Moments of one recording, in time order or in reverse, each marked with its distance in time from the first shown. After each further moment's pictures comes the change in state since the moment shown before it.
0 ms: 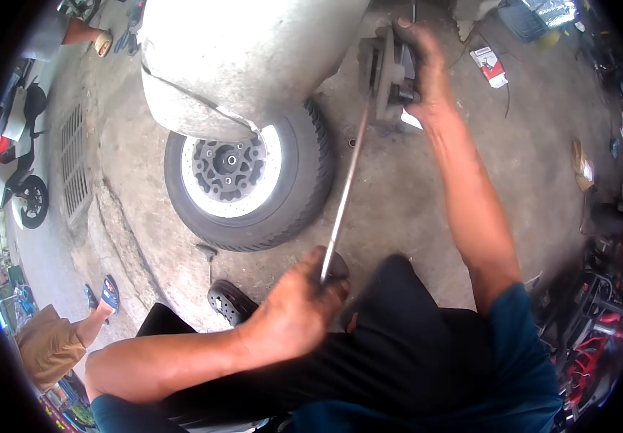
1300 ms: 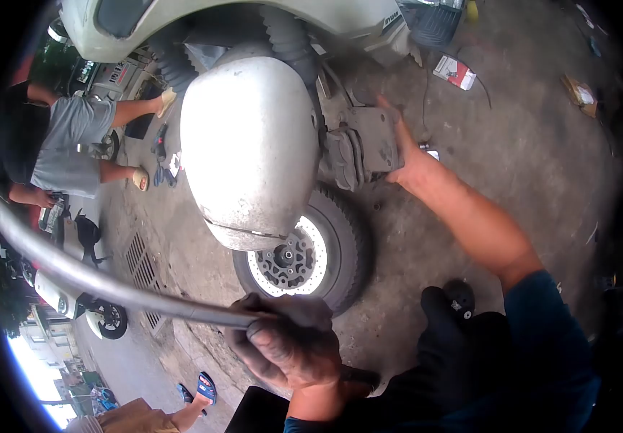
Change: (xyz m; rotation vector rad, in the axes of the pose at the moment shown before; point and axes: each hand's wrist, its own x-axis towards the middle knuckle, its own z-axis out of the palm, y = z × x) left_hand 0.007 0.041 0.022 -0.424 0.859 1.287; right_hand -0.038 -0.042 0.020 0.684 -0.136 0.248
